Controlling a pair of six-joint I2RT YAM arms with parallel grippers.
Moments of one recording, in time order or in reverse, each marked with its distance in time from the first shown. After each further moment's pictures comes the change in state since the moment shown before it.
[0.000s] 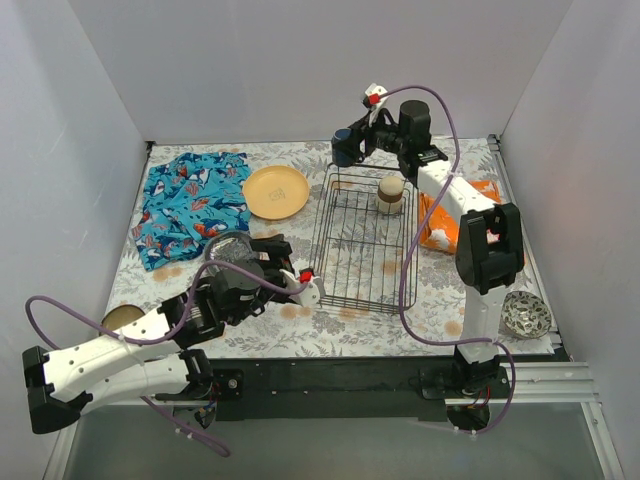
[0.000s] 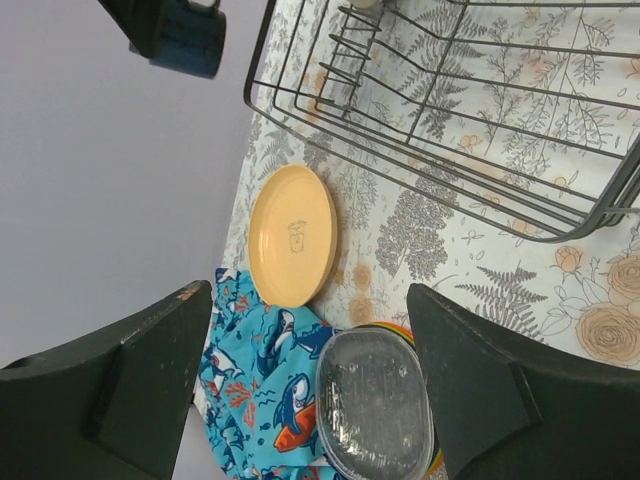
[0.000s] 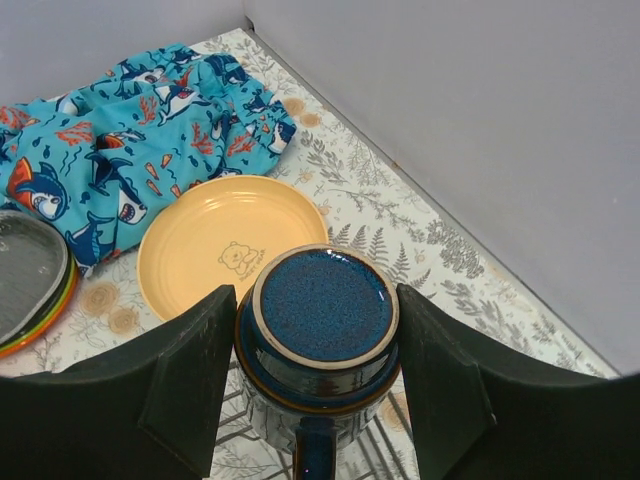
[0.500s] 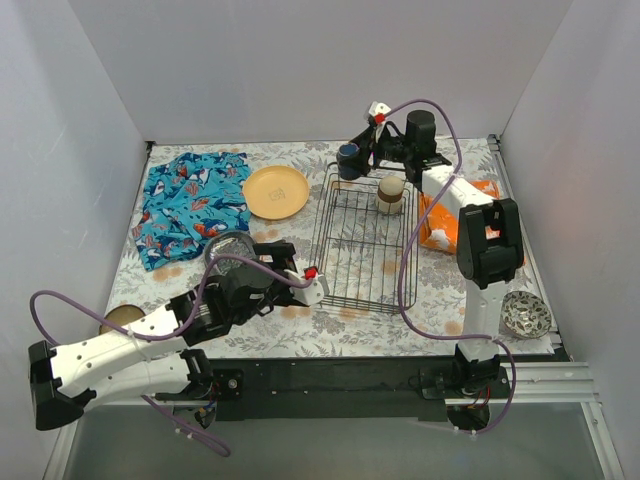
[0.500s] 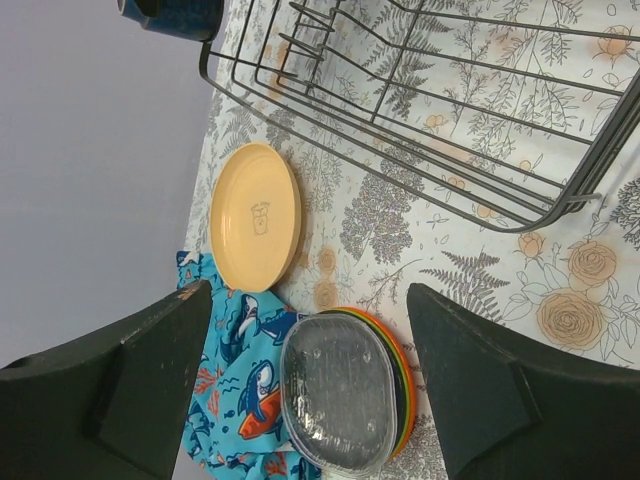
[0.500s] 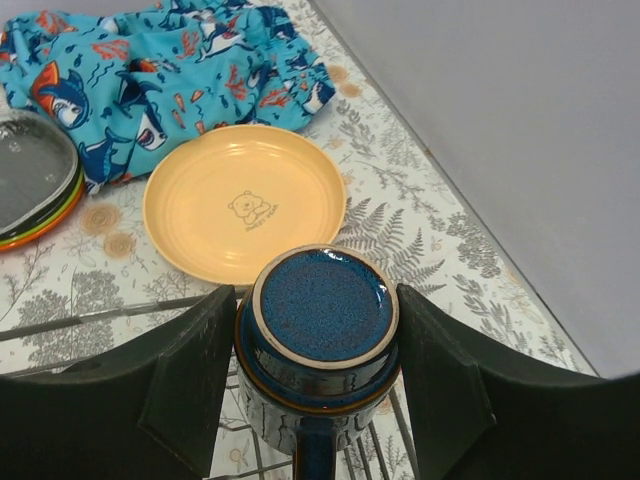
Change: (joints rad) left arm 0.001 0.044 -0.006 -0.046 -0.003 -0.087; right arm -0.072 0.039 -0.062 0.066 -0.242 -0.160
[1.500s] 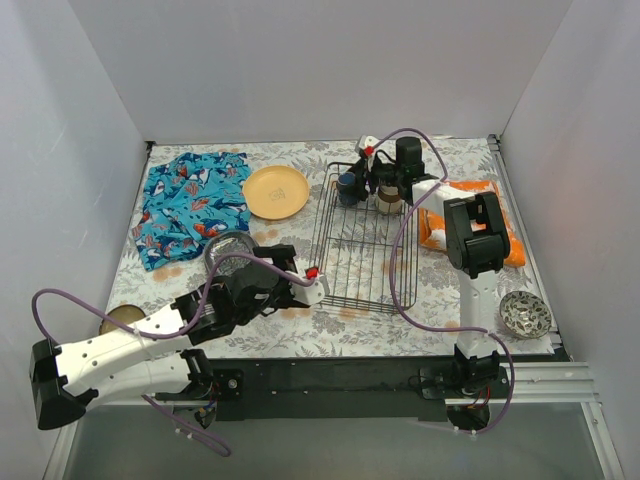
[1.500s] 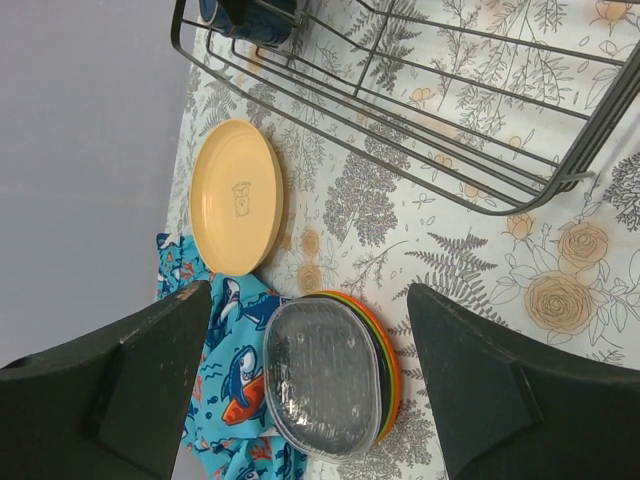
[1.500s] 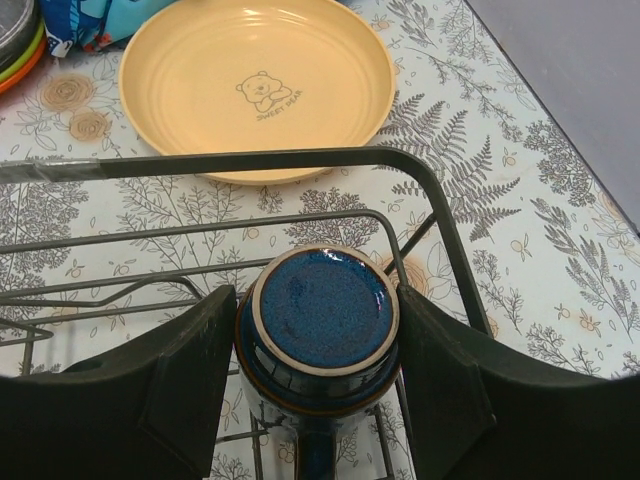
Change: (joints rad) left arm 0.012 0.033 -0.011 -0.014 -0.009 -0.033; right arm 0.006 0.145 -0.095 0.015 -0.044 -0.191
